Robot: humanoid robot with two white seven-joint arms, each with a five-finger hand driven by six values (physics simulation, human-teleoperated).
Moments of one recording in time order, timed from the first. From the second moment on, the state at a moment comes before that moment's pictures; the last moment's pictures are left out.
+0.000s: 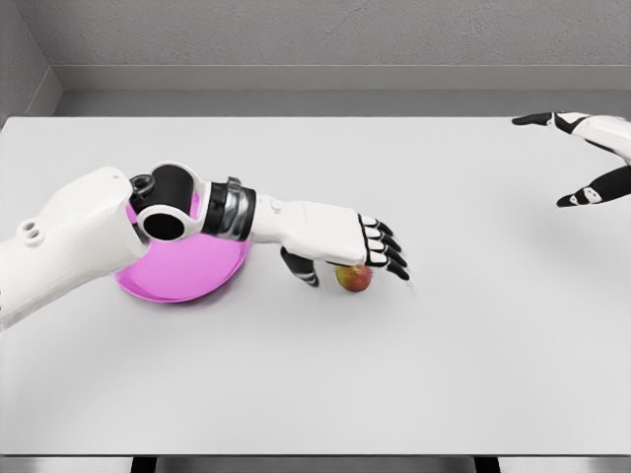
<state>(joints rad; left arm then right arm) -1.00 0.46 -1.16 -1.42 -0.29 -0.61 -0.49 -0.57 -0.96 0.45 -1.26 -0.18 -0.61 0.61</state>
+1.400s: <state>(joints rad) -0.99 0.35 -1.19 -1.22 -0.37 -0.61 -0.50 -0.56 -0.97 0.45 -1.28 -0.18 -0.61 0.61</state>
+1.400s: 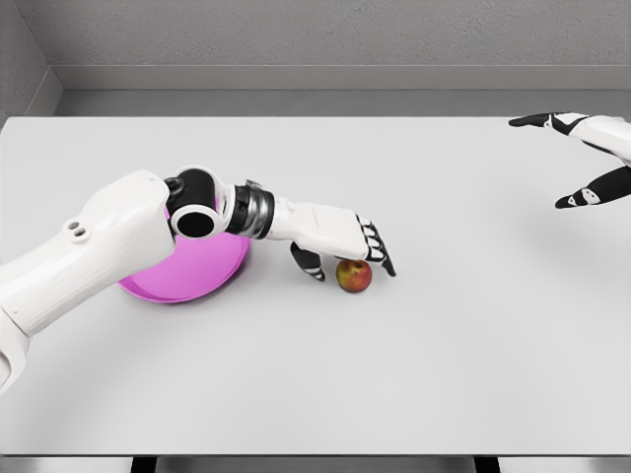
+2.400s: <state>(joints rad) -0.99 0.34 -1.21 -1.23 -0.38 -0.61 -0.50 -0.56 -0.97 0.45 -1.29 -0.18 -0.61 0.61</state>
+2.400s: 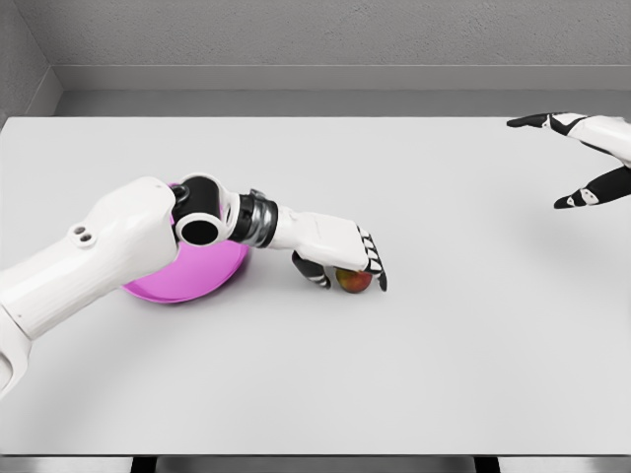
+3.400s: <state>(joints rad) -1.00 0.38 -1.22 -1.31 -0.40 -0.61 -0.51 -0.56 -0.98 0.45 -1.31 -0.18 -0.61 0.61</state>
